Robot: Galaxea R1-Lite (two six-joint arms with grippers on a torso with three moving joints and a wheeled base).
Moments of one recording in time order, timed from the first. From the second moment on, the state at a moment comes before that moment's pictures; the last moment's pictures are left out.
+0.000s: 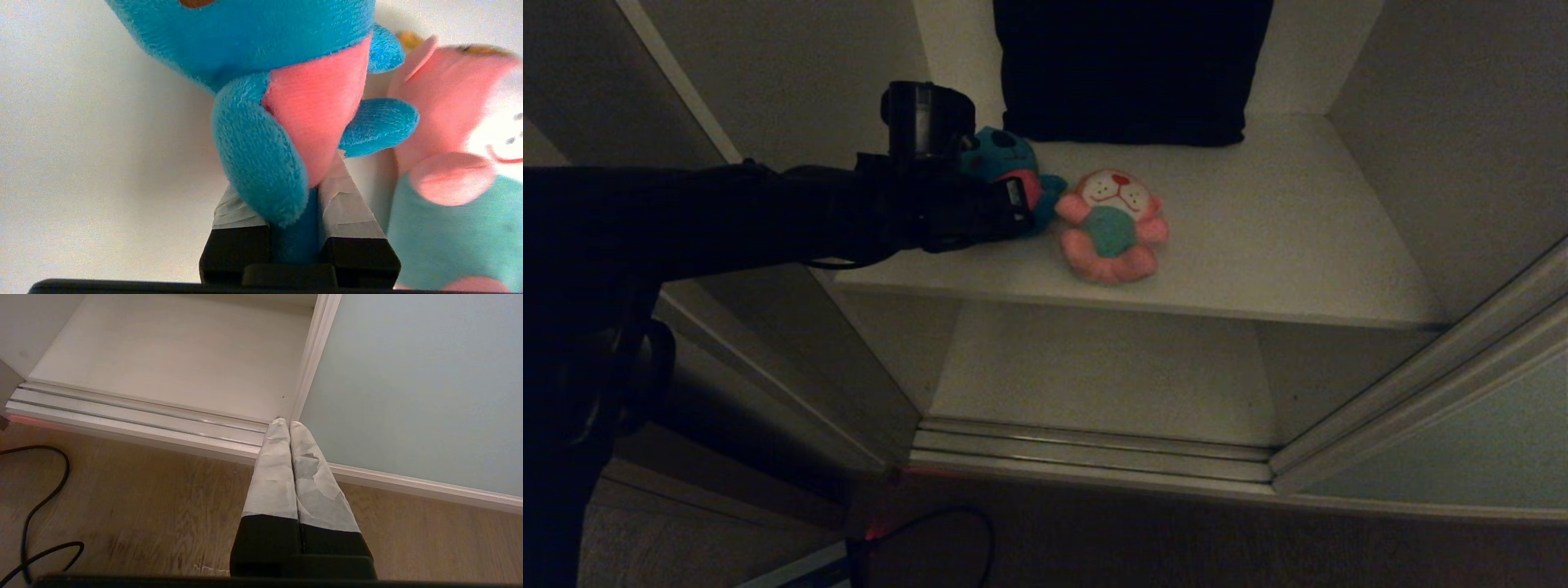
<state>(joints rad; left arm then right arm) -0.44 2.10 -1.93 0.01 0.07 -0.35 -0.01 0.00 0.00 0.01 0.03 -0.04</state>
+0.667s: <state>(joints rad) -0.47 1.89 -1.89 0.05 0.11 -0.25 -0.01 0.00 0.00 0.01 0.03 -0.04</state>
